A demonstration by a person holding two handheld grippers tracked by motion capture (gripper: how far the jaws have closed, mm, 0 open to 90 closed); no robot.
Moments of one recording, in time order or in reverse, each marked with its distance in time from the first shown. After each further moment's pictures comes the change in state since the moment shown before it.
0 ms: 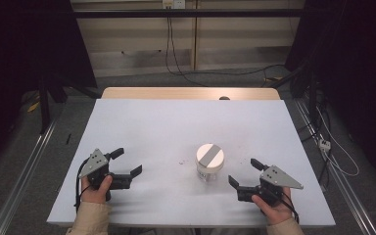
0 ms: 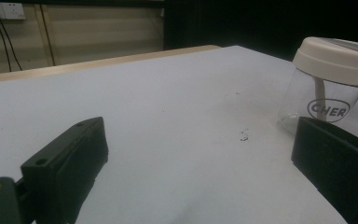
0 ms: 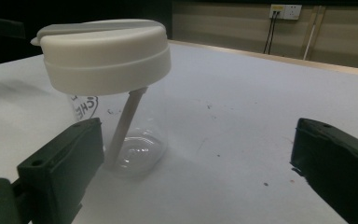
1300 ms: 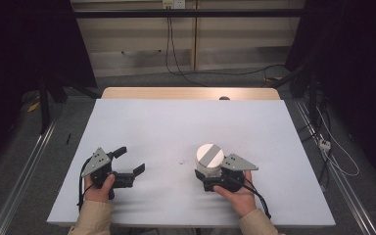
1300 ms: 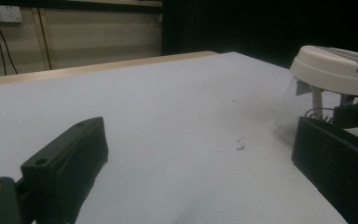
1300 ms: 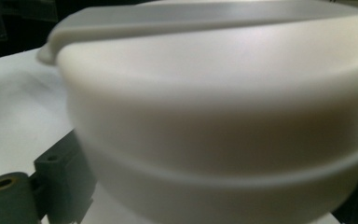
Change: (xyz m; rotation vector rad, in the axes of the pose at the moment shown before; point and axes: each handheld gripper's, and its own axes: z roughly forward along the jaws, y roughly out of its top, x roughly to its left) left arm -0.001 0.001 0.007 -0.025 -0.010 -0.008; right arm 0.044 0.011 0.082 0.086 0.122 -0.016
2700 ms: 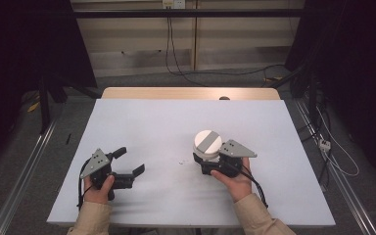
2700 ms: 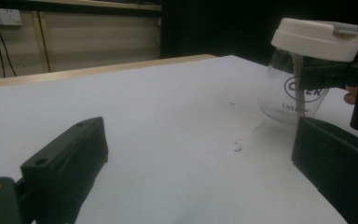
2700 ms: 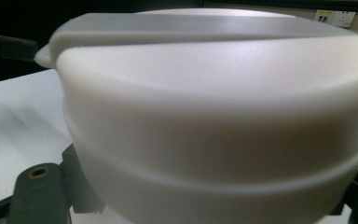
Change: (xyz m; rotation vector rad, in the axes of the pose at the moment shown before) left arm -0.002 -0.001 -0.004 -0.014 -0.001 -0.004; right arm -0.011 0.033 0.014 -0.066 -0.017 -0.035
